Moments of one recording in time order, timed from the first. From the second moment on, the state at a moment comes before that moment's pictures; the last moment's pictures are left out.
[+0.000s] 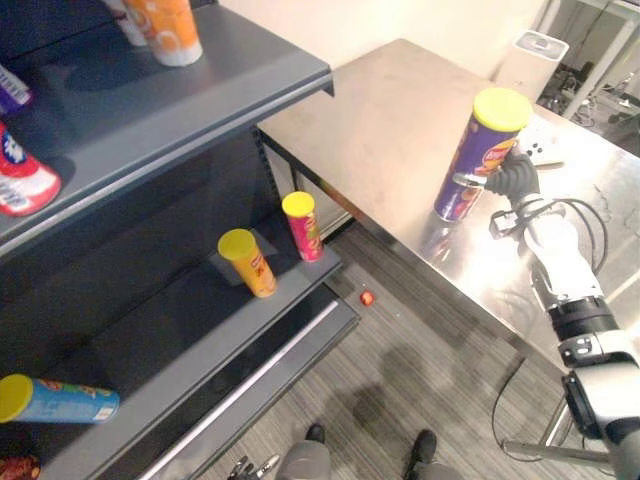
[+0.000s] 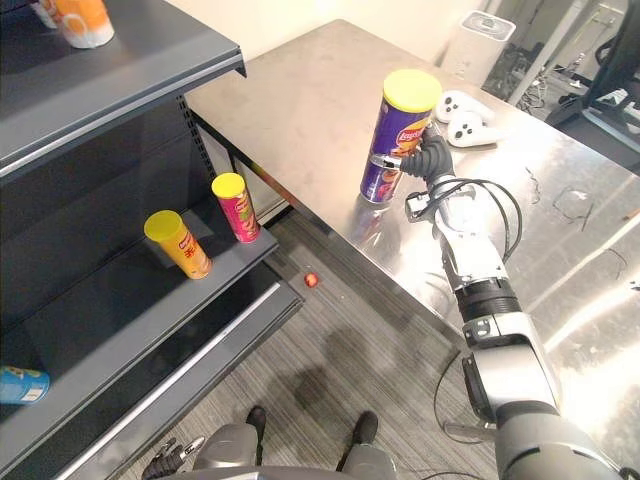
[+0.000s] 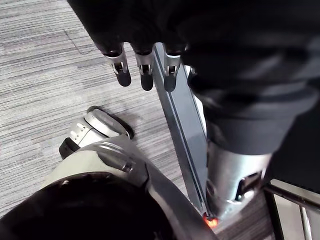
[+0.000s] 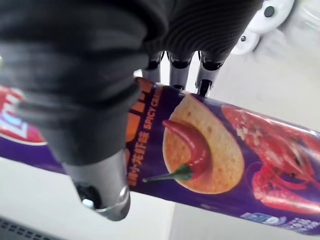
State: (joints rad) left arm 0.27 0.11 0.12 0.88 -0.37 -0.07 -0.01; right arm -0.74 -0.53 0.12 0.46 0.25 -0.14 0.02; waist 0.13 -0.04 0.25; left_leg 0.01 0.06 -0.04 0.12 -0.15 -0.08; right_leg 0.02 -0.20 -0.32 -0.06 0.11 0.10
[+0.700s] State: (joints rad) left arm 0.28 0.12 0.15 0.89 -0.37 -0.08 0.00; right arm -0.40 -0.47 0.08 -0.12 0.29 -0.17 0.18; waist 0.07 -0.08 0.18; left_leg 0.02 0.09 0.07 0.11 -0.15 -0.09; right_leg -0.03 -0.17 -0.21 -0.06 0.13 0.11
